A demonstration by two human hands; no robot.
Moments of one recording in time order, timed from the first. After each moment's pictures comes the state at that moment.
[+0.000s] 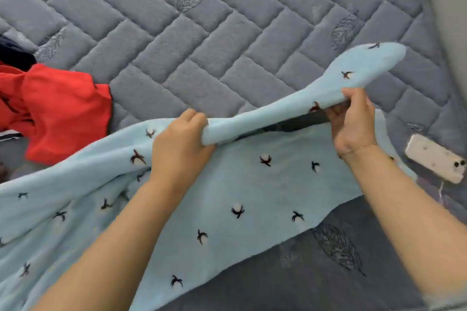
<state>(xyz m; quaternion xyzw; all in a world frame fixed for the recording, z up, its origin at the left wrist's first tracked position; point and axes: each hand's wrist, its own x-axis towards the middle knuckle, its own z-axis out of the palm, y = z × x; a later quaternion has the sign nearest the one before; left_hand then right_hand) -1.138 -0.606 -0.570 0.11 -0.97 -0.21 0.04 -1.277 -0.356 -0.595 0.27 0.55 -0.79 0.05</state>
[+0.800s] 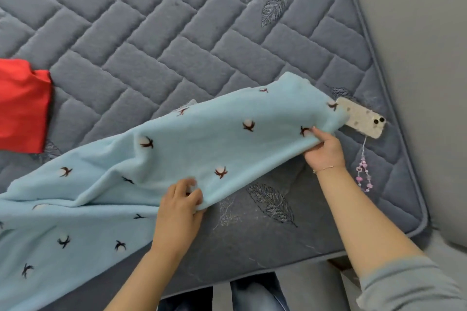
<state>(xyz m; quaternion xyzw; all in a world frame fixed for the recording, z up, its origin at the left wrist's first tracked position) -0.987 -0.434 -0.615 0.08 -0.96 -0.21 -0.14 -1.185 -0.170 -0.642 0.39 0.37 -0.83 0.10</state>
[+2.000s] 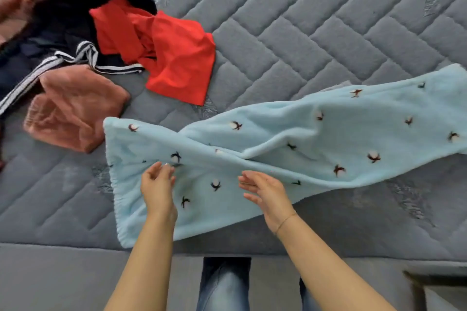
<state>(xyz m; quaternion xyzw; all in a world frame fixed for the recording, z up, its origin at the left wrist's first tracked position) -0.846 -0.745 -0.597 0.65 -0.45 -0.59 0.13 -0.921 -0.555 -0.596 0.30 0.57 -0.62 0.45</state>
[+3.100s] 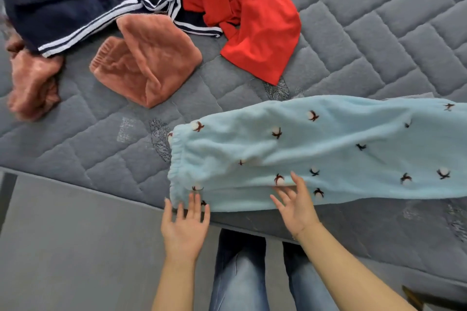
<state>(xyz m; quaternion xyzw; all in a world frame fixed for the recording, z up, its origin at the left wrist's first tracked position) -0.662 -0.776 -0.615 0.61 0.08 -0.76 0.22 -0.835 -0.615 -0.636 0.43 0.49 -0.64 0.41</state>
